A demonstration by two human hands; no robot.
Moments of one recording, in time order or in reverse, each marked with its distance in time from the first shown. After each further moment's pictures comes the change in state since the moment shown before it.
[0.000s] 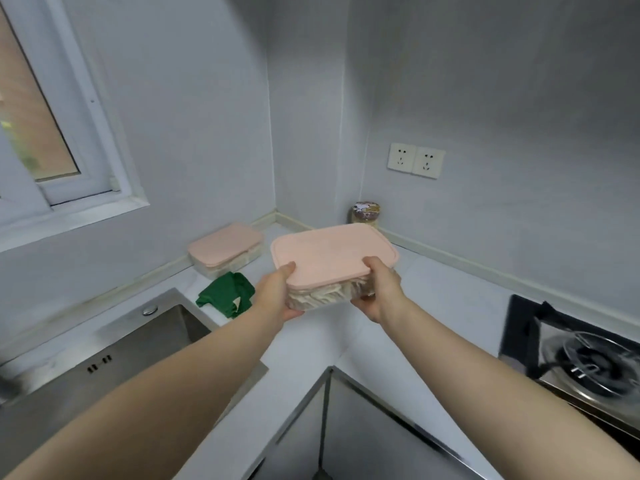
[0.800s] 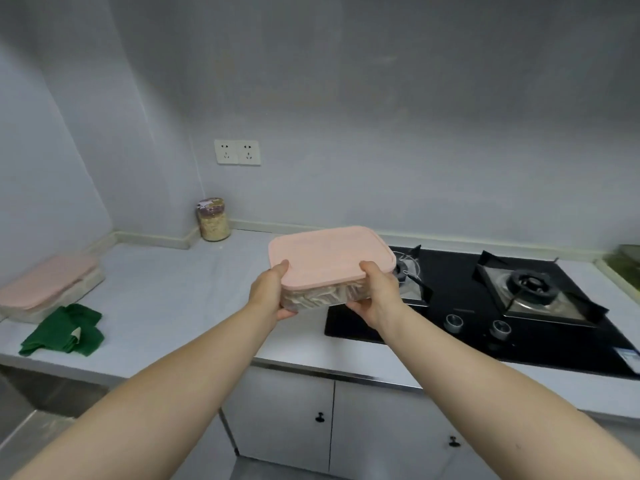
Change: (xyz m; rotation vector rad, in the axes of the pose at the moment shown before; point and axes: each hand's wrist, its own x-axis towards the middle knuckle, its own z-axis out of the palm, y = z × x) left_hand -0.176 -0.125 0.169 0.321 -0.401 -0.046; right_hand -0.160 -0.045 -0.272 0.267 0.357 -0.212
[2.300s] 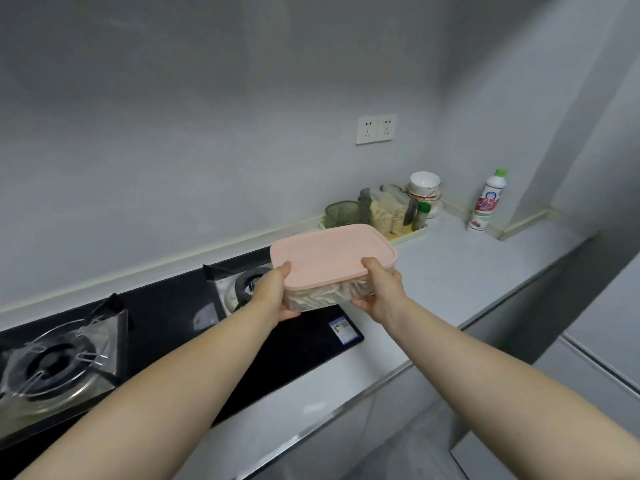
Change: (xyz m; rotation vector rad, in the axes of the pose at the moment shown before) left_hand -0.066 -0.164 0.598 0.268 -0.620 -0.260; right_hand 0.071 -0.292 -0.503 0.229 0.612 -0.248
